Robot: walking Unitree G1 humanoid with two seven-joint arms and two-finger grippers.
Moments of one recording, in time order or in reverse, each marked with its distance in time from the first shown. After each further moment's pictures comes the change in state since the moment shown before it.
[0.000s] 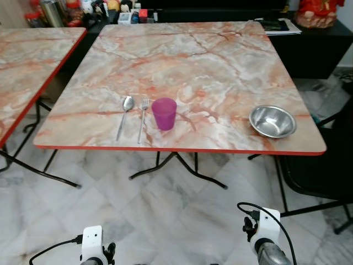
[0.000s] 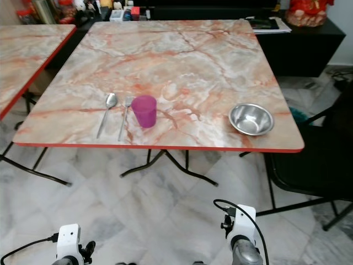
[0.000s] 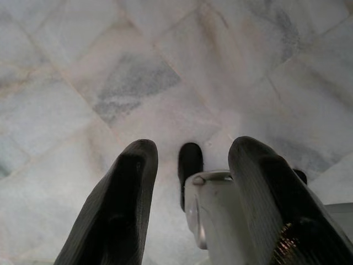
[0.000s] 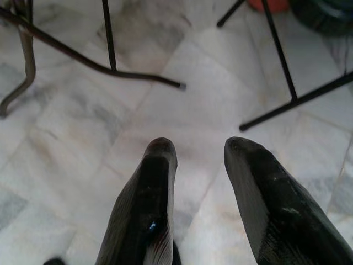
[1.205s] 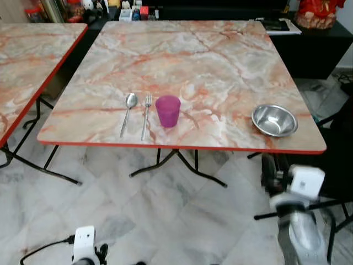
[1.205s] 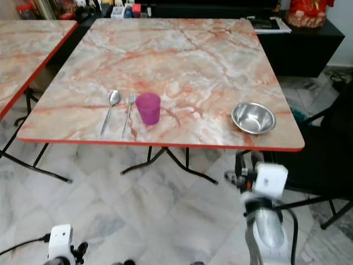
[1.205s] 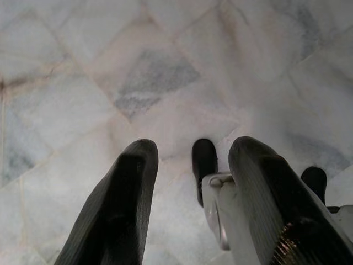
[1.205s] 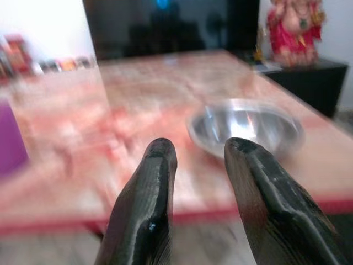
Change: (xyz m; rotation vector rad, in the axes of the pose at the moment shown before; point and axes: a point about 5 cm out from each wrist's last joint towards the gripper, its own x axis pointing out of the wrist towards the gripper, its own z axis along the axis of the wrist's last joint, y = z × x) left arm -0.002 0.018 0.004 0.019 0.003 0.020; right arm -0.087 0.026 0.171 -0.016 -0.786 0.149
